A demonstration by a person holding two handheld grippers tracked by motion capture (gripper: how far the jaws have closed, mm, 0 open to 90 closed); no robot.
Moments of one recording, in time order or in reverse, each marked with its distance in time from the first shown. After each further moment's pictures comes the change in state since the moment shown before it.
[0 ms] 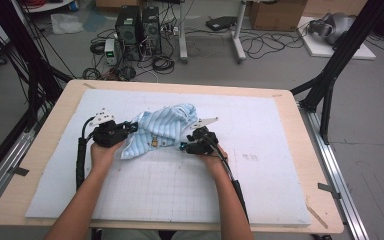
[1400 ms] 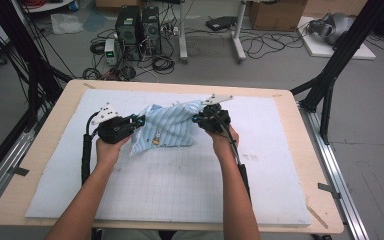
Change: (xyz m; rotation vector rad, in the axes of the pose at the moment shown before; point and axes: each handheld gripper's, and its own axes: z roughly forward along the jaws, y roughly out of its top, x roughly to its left) left arm -0.017 0.018 0.003 -0.103 -0.057 0.058; right arm -0.018 0.057 -0.055 -0.123 -0.191 -0.015
